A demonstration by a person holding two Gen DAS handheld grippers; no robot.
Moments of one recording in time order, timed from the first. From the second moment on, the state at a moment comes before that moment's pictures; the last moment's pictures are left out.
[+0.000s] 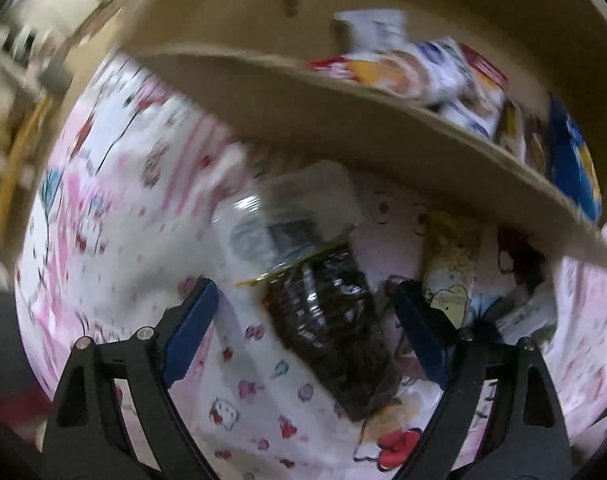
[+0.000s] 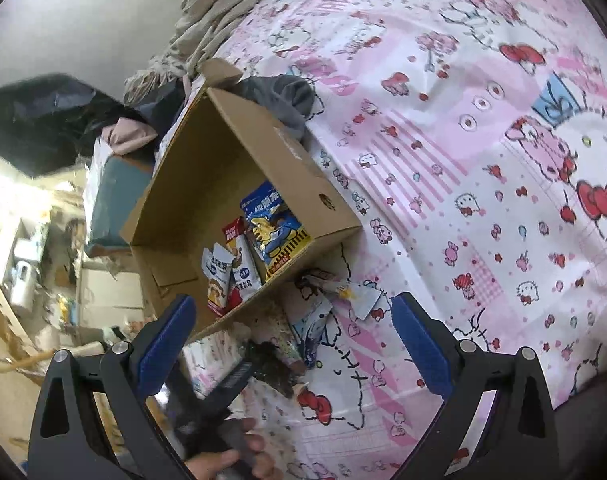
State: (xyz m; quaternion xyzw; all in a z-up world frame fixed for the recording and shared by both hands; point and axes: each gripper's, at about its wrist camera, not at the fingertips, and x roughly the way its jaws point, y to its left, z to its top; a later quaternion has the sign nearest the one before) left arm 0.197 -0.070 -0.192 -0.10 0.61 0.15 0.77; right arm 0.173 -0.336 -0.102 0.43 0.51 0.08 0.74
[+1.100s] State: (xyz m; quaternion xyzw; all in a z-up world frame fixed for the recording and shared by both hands) left arm 0.184 -0.098 -0.202 0.00 0.63 0.00 0.77; right arm 0.188 -0.282 -0.163 0.40 0.64 0.12 0.65
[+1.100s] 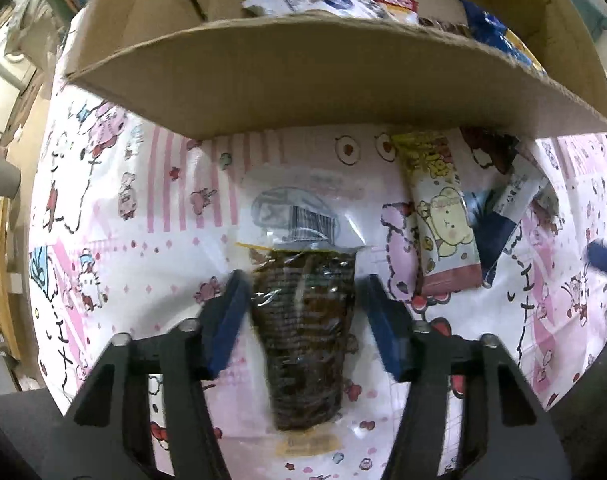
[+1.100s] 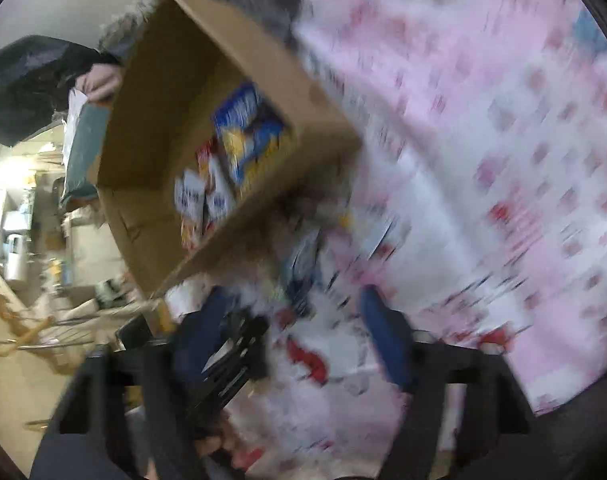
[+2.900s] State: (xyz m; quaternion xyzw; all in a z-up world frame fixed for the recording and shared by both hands) left arm 0.139 0.000 -0.120 -0.06 0.63 0.01 0.77; right arm 0.171 -0.256 -0.113 0.31 0.59 0.15 0.73
